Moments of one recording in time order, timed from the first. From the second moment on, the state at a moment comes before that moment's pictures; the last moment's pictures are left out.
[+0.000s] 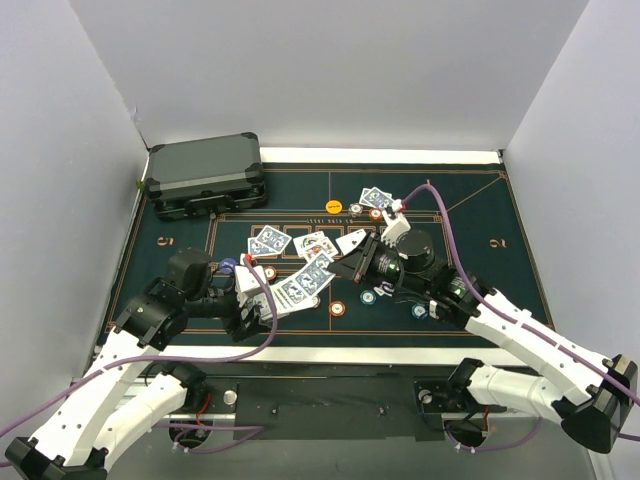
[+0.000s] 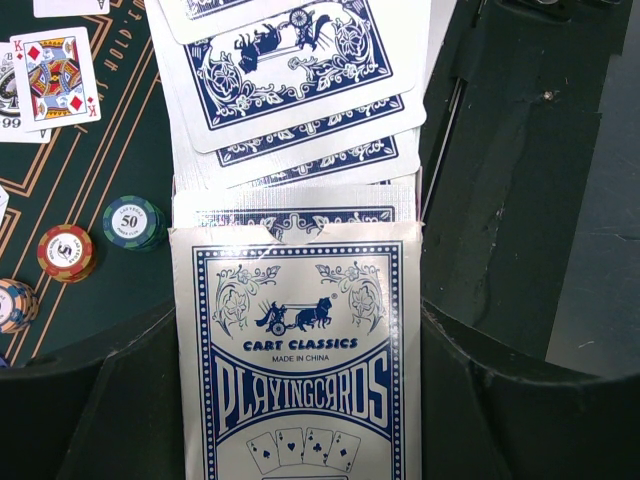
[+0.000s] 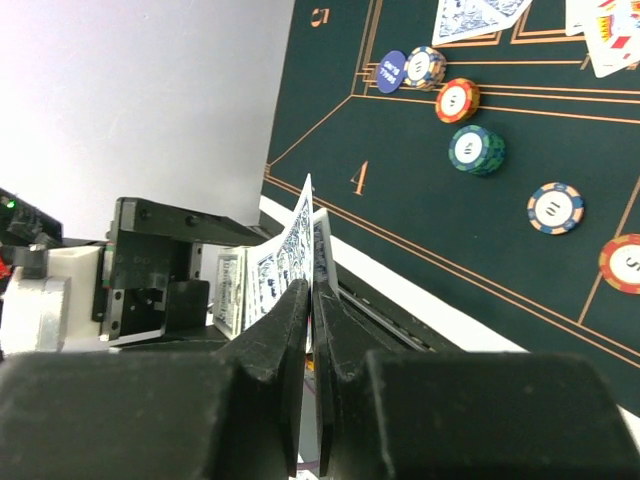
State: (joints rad) left arm -0.50 0.72 0.80 -0.80 0.65 0.38; right arm 0.82 1.00 0.85 -0.21 -0.09 1.02
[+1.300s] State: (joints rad) left arm -0.50 0.72 0.80 -0.78 0.65 0.38; right arm 0.37 1.42 0.80 0.12 -0.30 1.15
